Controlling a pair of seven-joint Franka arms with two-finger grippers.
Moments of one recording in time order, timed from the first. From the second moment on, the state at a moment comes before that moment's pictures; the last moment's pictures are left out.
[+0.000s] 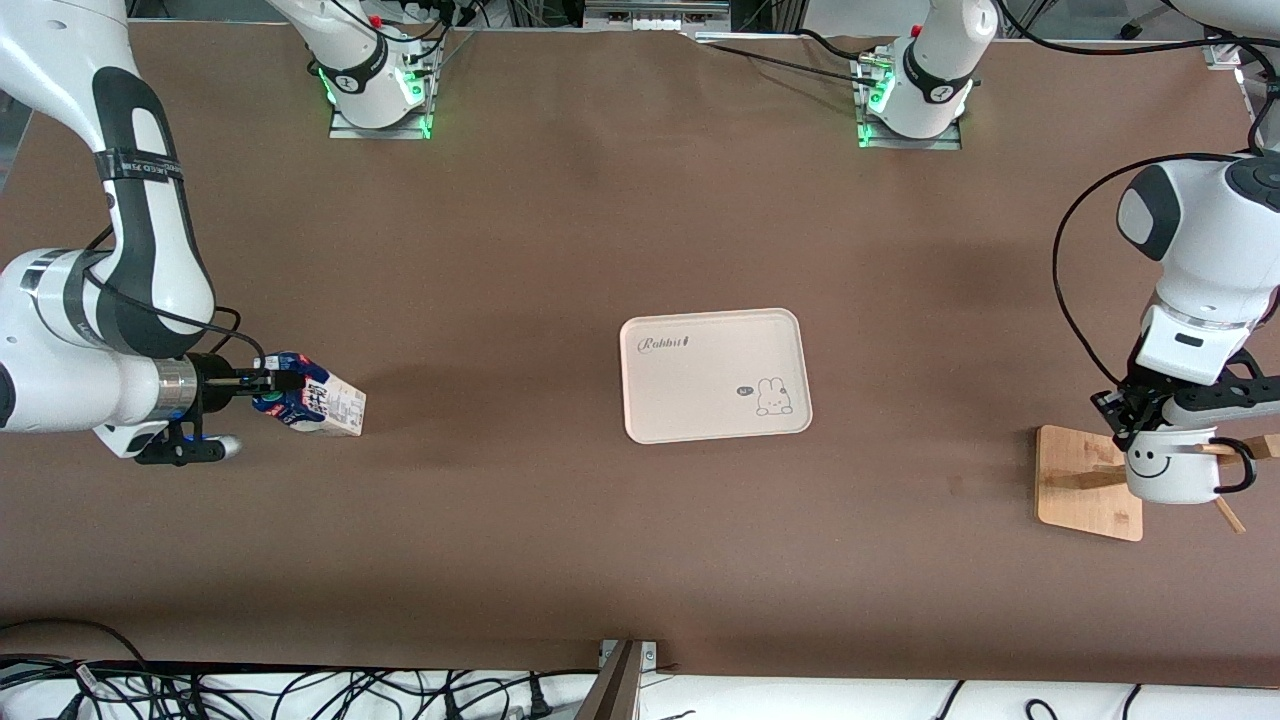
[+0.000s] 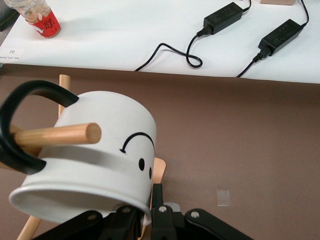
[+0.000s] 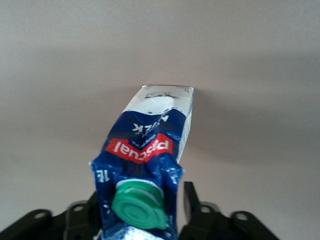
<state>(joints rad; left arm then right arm) 0.02 0.22 0.11 -2.04 0.16 2.77 -0.15 -0.01 0.57 -0.03 -1.46 0.16 1.74 -0.12</state>
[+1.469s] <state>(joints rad) -0.16 0.19 -0.10 -1.92 0.15 2.33 -0.23 0.00 0.49 -0.01 -1.43 0.17 1.66 -0.12</state>
